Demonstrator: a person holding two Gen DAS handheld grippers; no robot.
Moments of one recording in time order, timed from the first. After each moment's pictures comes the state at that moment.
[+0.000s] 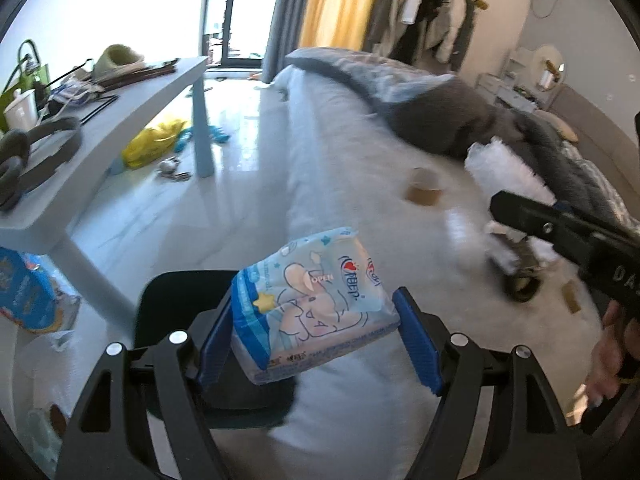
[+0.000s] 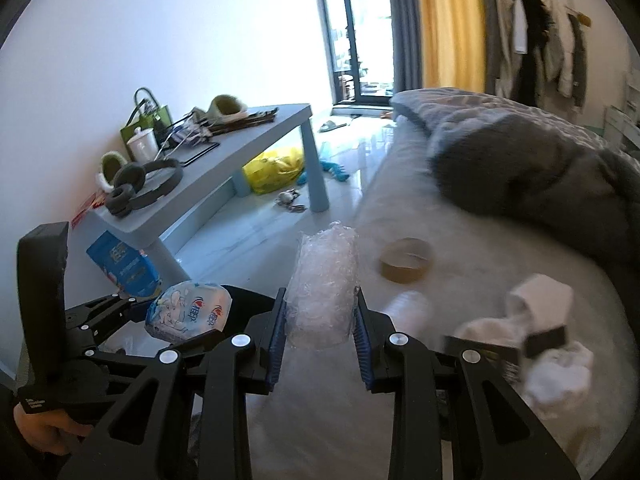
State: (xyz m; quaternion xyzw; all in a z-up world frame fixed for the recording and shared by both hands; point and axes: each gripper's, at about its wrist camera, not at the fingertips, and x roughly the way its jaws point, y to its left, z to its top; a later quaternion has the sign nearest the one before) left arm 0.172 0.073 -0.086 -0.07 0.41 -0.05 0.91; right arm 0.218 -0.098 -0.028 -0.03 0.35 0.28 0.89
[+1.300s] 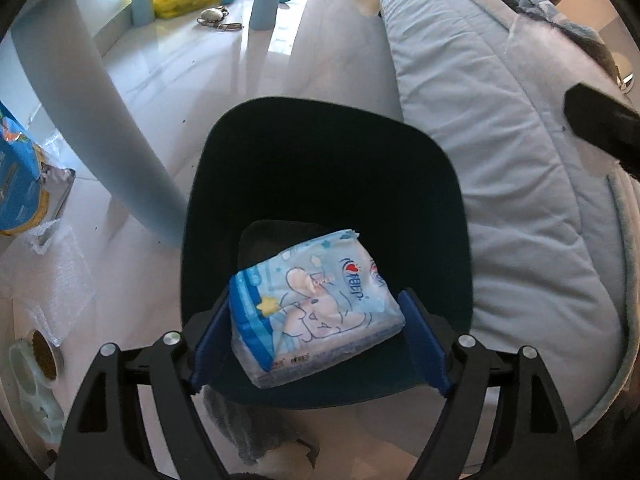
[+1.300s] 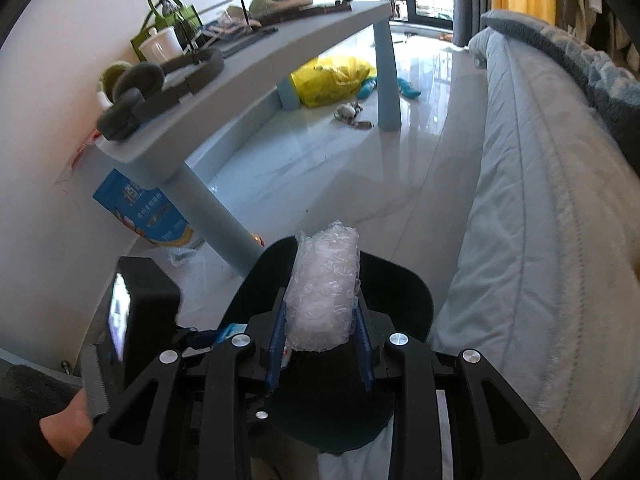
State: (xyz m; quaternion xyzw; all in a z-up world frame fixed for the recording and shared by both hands) left arm 0.188 0.215 -0.243 -0.15 0.59 -0.03 0.79; right arm 0.258 0.090 -0.134 -0.06 0.49 0.33 0.81
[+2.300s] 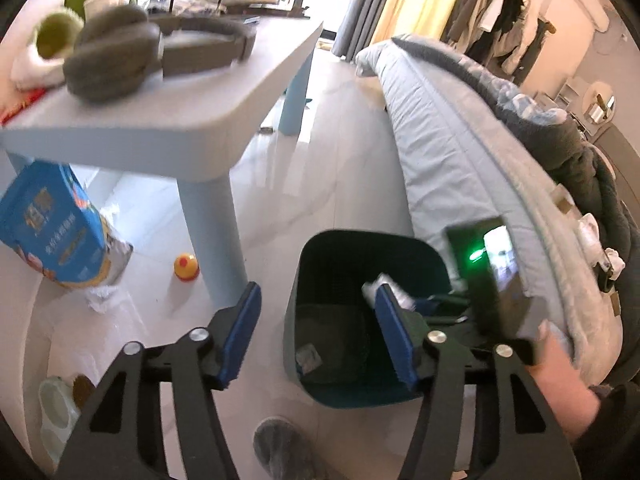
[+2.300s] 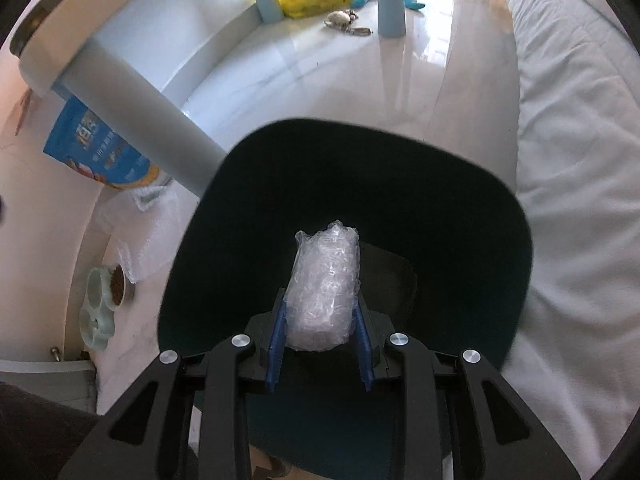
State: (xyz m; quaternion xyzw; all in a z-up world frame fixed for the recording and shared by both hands) left arm 0.151 0.273 -0.129 -0.13 0.45 0.00 0.88; right arm 0.262 0.147 -0.255 -0.10 0.60 0.29 0.74
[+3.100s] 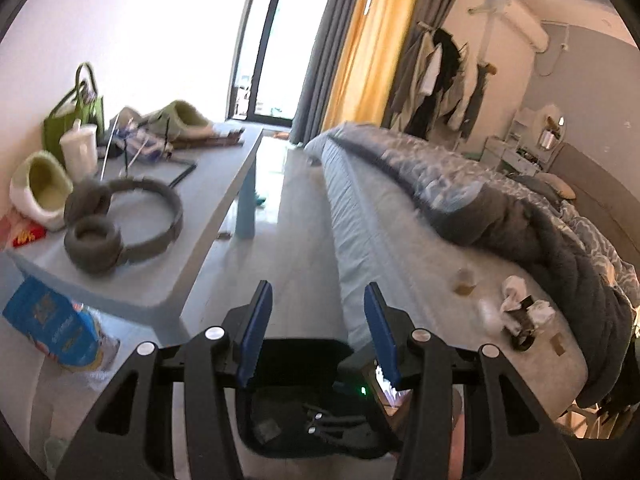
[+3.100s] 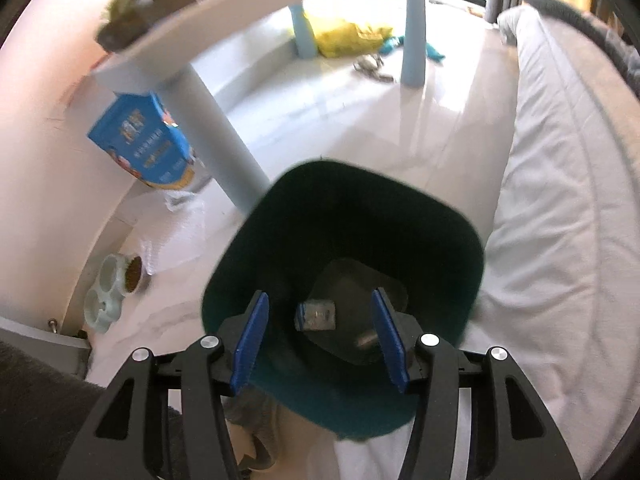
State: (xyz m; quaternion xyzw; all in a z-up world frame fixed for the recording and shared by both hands) left arm 0.139 0.205 0.014 -0.10 0.30 -0.05 0.95; right arm 0.227 0.116 -0.177 -0.12 0.52 0.35 0.77
